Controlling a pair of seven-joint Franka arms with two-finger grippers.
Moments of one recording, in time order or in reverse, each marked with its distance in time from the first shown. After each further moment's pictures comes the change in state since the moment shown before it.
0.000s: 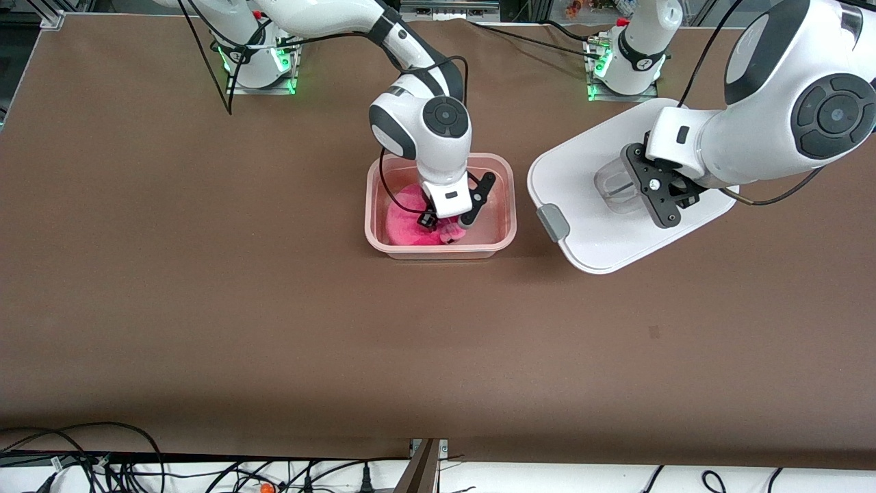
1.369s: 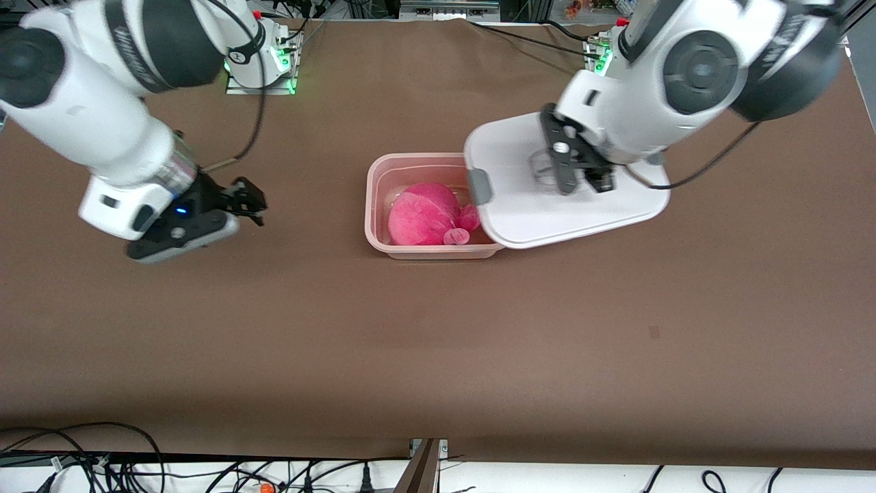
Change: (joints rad) left arm -0.159 0.058 -0.108 0.040 -0.004 0.120 0.060; right arm -0.396 -0.411 -0.205 0.042 0.211 -0.437 0.049
